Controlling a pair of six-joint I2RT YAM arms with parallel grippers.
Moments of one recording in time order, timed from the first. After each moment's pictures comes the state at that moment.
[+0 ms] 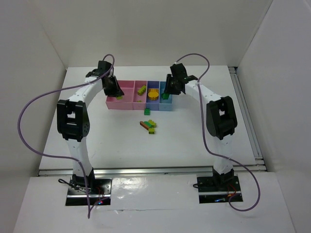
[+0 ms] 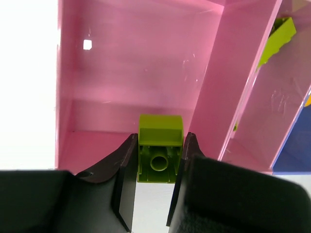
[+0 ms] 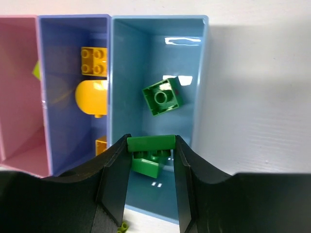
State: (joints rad) left arm -0.11 2.02 1.71 -0.69 0.10 -0.40; right arm 0.39 2.09 1.71 -0.42 0.00 0.47
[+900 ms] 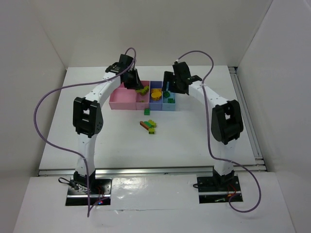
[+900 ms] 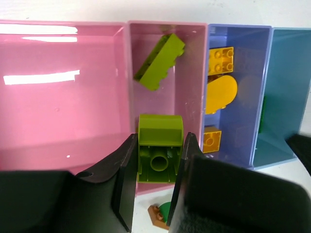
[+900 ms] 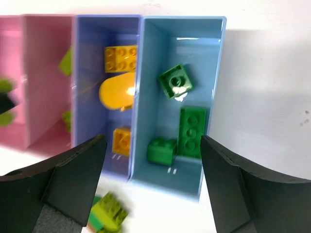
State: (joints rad) left arm -0.29 2.18 2.00 -0.72 0.10 -0.40; right arm 0.39 2.02 1.67 -0.42 0.03 0.44
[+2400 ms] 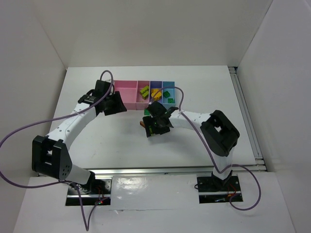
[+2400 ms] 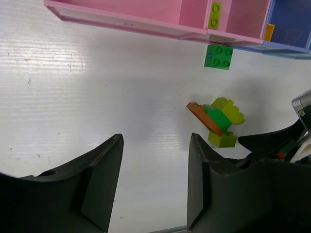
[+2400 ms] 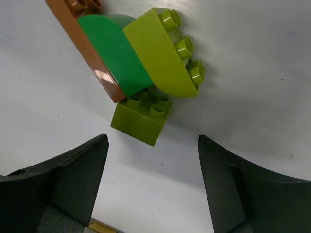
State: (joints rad) left arm -0.26 1.44 1.17 -0.62 0.02 -0.48; right arm 0.79 1.86 1.21 -0.45 -0.02 0.51
